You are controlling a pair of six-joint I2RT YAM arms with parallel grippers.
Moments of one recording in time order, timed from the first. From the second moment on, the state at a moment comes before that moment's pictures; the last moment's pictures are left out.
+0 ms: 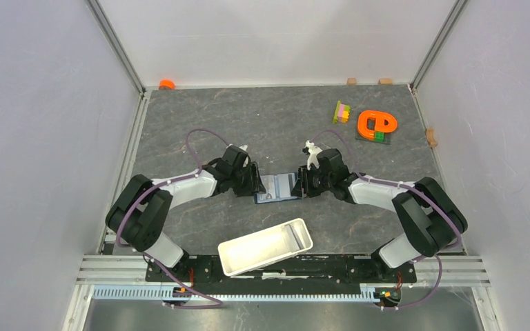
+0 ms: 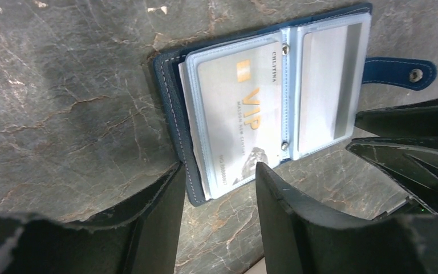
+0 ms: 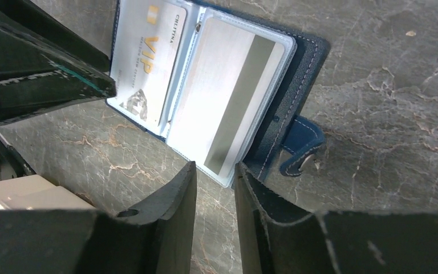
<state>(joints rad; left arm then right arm) -0.59 1.56 0.77 -0.14 0.18 -0.69 0.56 1.53 0.63 0.11 -0.35 0.40</state>
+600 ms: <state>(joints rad) -0.58 1.60 0.77 -0.08 0.19 -0.69 0.55 1.58 0.63 0.23 -0.42 0.43</state>
